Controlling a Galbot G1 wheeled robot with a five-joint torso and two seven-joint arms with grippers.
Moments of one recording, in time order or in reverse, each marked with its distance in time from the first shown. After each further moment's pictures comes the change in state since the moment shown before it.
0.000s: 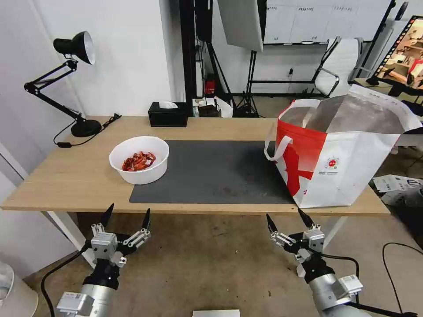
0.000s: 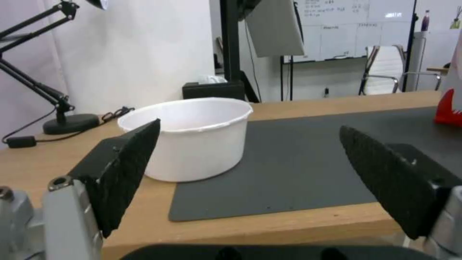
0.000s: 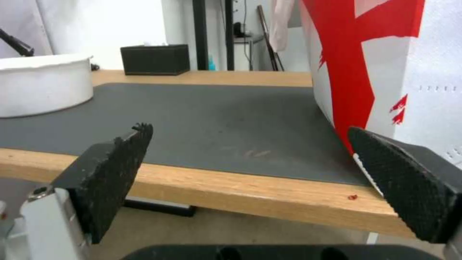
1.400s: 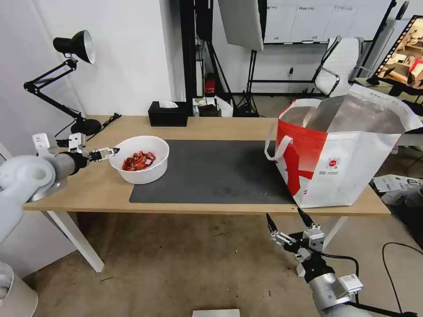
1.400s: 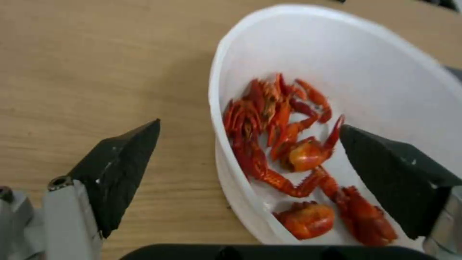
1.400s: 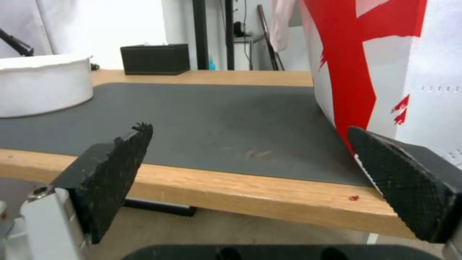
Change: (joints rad) left arm -1.275 0.725 0.501 0.741 -1.253 0.845 -0.209; right arm 0.003 -0.001 -0.001 0.002 0.003 -0.002 0.001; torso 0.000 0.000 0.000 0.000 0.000
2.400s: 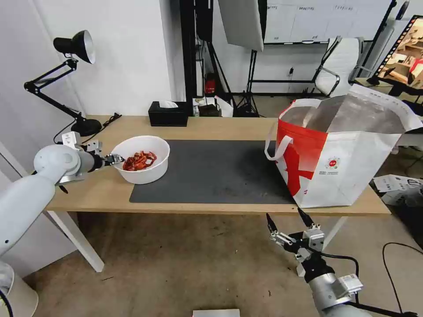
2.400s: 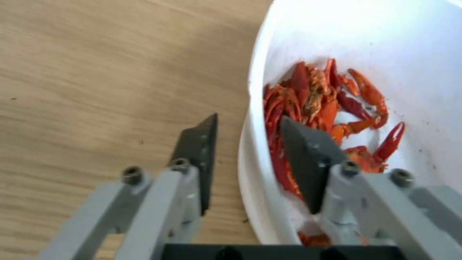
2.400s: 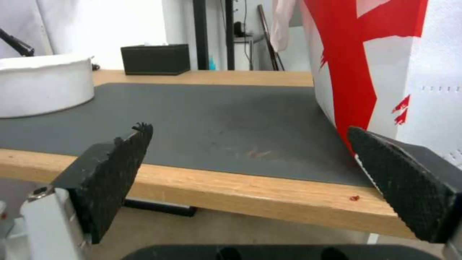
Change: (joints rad) left arm -0.144 -0.090 0.123 0.115 -0.110 0.044 -0.200; right arm 0.000 0.000 0.000 0.000 0.000 0.000 0.000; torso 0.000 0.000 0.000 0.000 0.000
